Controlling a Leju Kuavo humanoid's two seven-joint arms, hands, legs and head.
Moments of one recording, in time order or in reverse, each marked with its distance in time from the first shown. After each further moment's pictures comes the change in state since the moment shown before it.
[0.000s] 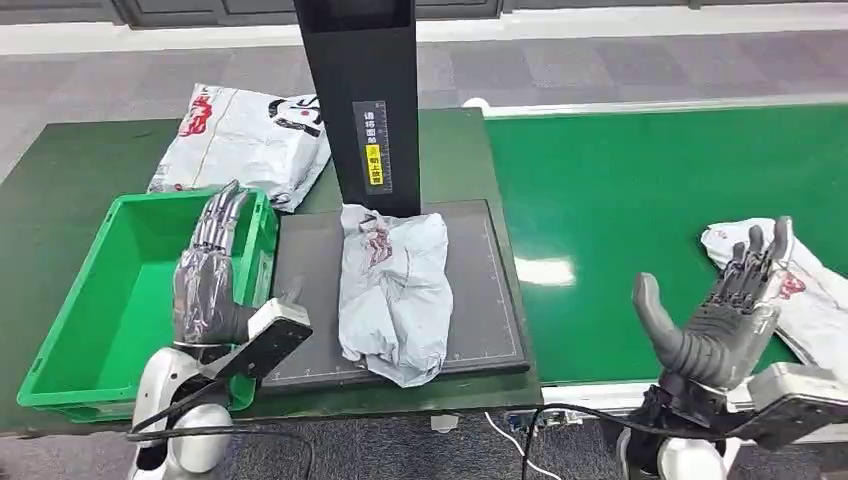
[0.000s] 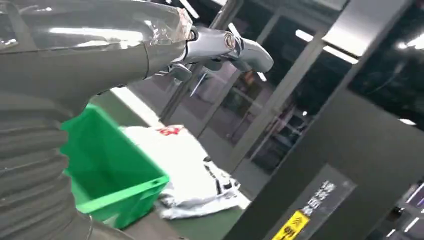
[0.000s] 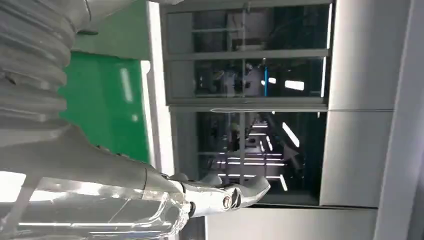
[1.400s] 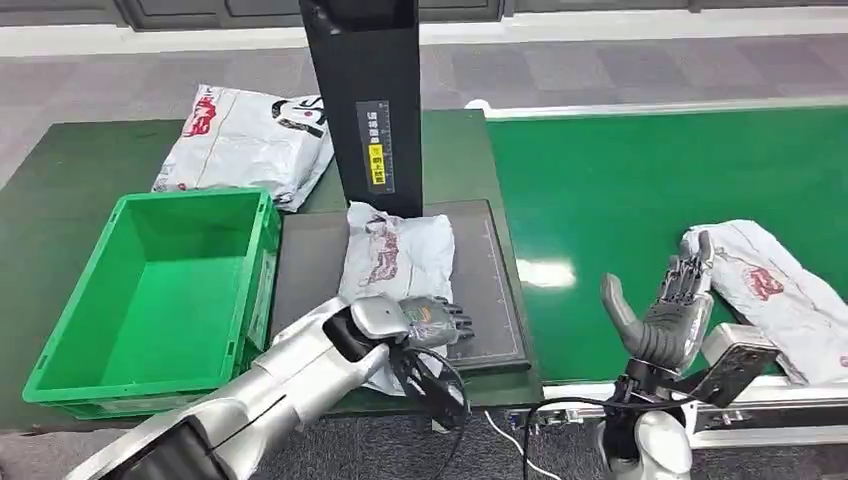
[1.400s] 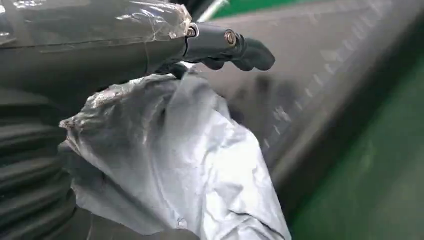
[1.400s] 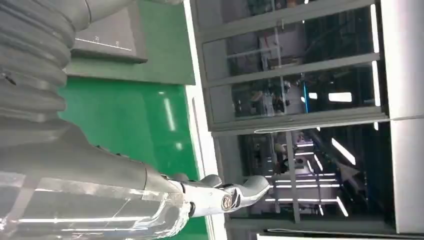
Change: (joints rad) left arm -0.700 -0.157 -0.853 1.255 -0.255 -0.636 -0.240; right arm -0.063 -0.077 0.024 0.269 -0.170 -0.012 -0.006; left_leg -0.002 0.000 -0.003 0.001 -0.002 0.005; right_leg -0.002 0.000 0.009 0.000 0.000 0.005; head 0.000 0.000
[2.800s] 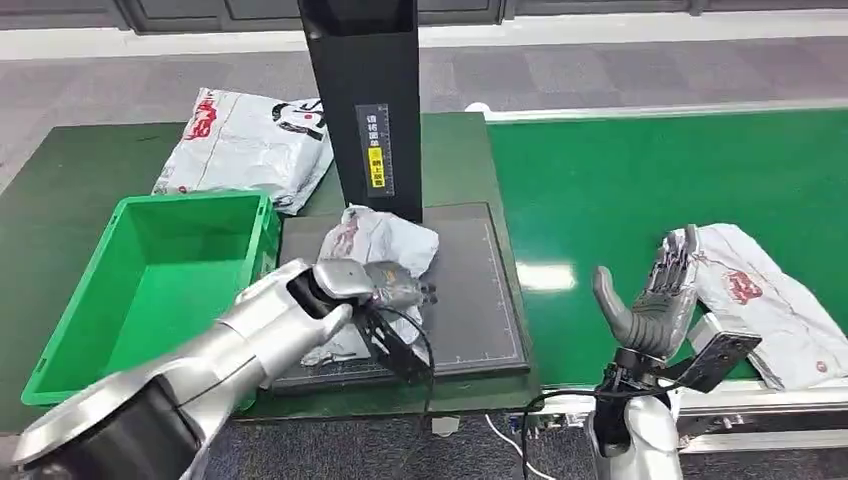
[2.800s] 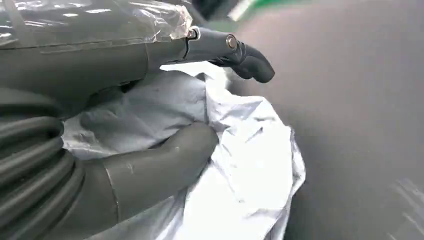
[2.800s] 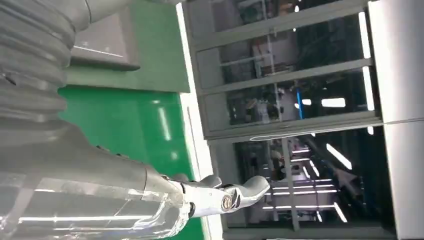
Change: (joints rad) left arm -0.213 0.091 -0.065 -0.001 0.265 0.159 0.009; right arm -0.048 -0.048 0.043 0.101 -0.080 -0.021 -0.061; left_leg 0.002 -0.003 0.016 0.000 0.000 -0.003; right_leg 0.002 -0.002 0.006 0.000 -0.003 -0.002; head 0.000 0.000
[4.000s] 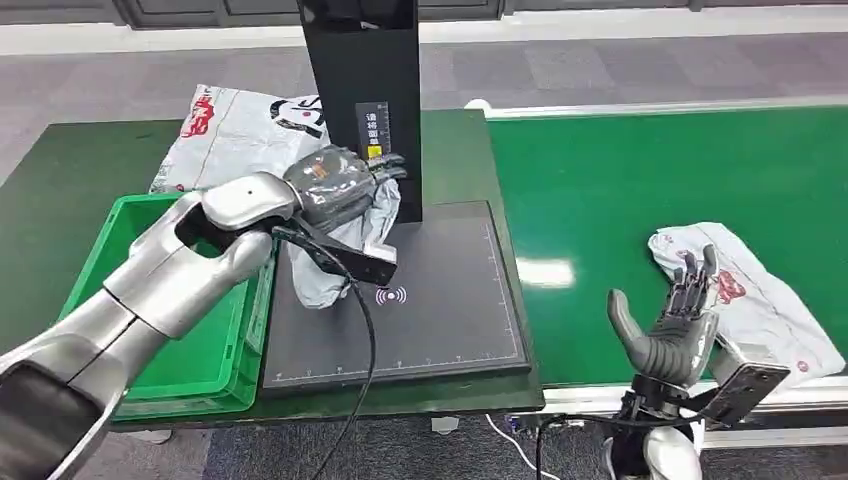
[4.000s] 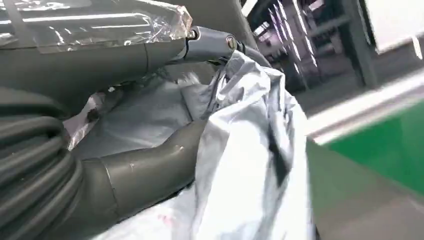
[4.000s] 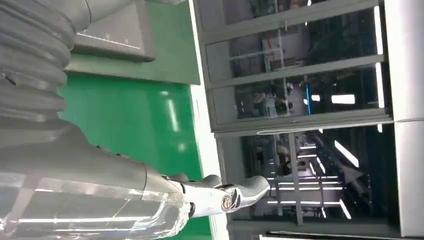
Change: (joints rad) left arm -0.022 0.291 0.246 -0.520 0.092 0.072 0.147; right arm 0.119 -0.014 -0.015 -0.128 0.016 -0.002 0.032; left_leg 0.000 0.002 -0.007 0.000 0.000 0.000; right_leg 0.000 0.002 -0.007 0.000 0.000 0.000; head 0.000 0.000
